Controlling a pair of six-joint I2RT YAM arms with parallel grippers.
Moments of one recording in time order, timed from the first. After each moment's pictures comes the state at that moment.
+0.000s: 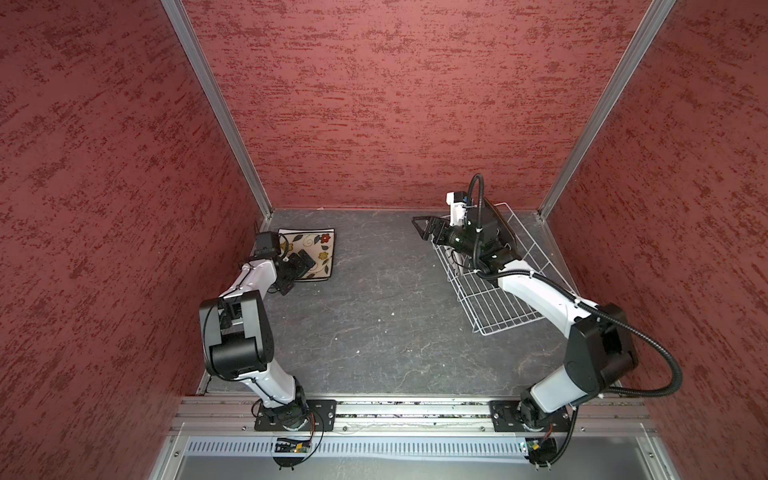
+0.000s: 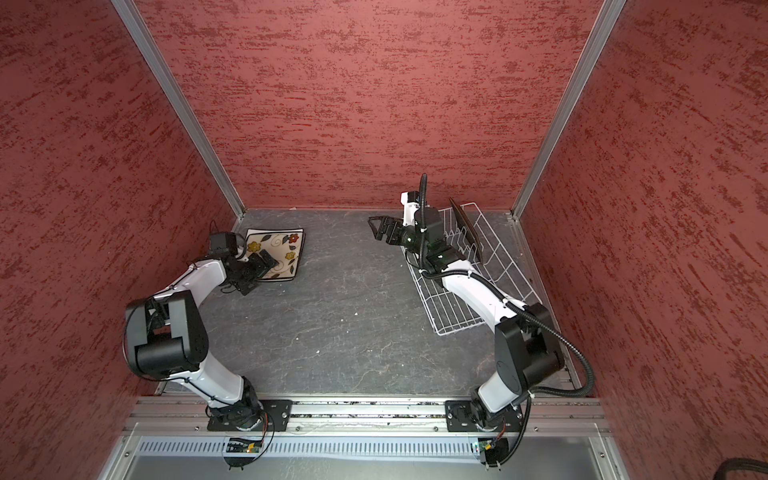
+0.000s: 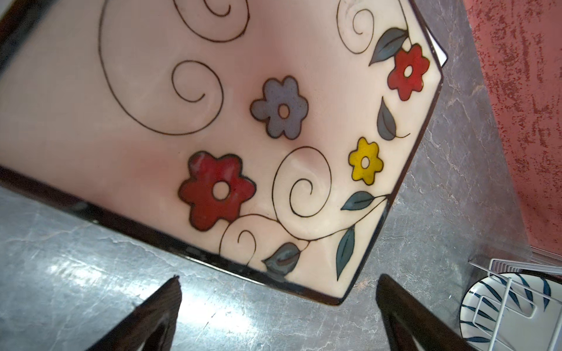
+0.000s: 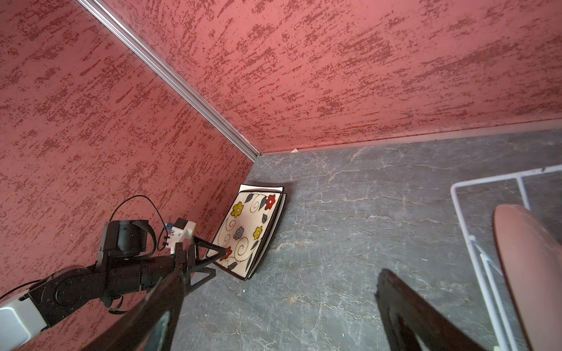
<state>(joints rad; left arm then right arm) 0.25 1.65 1.09 -0.51 0.31 -0.56 0.44 1.59 1.21 0.16 -0.31 0.63</state>
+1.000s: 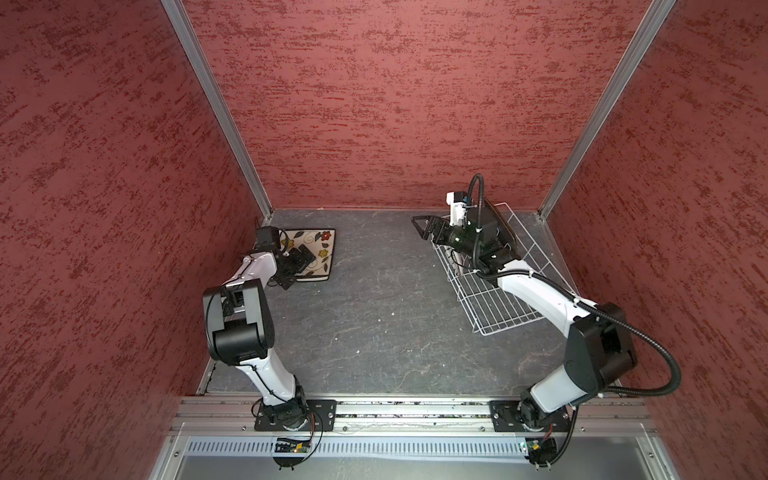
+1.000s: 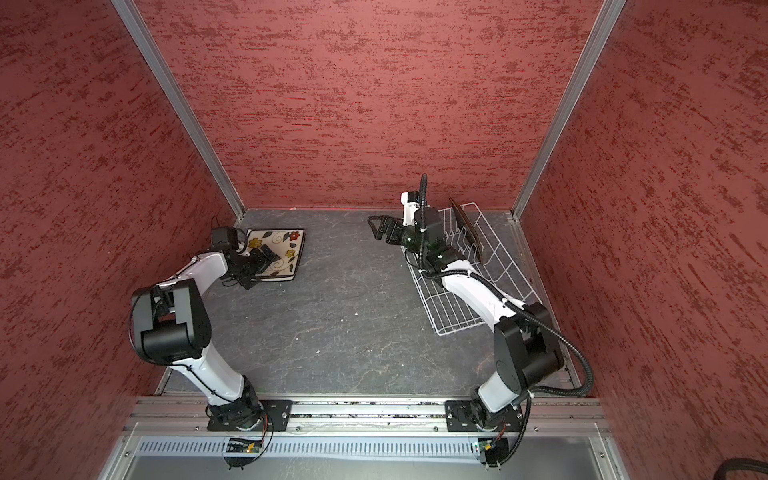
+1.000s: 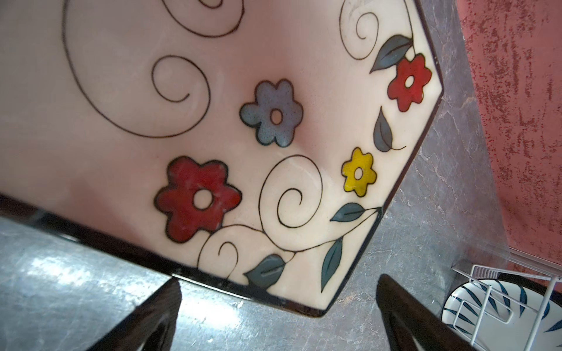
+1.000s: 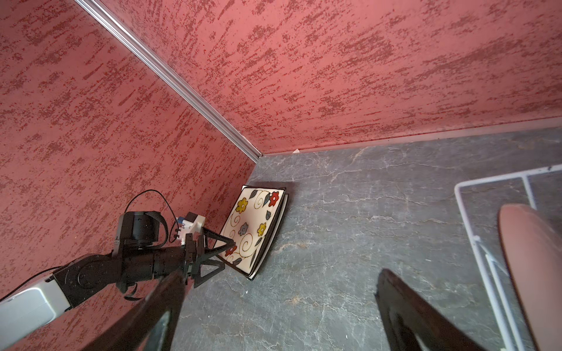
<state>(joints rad) 0.25 1.75 1.18 -0.52 0.34 -0.59 0.44 1.59 1.21 0.17 -0.31 0.64</state>
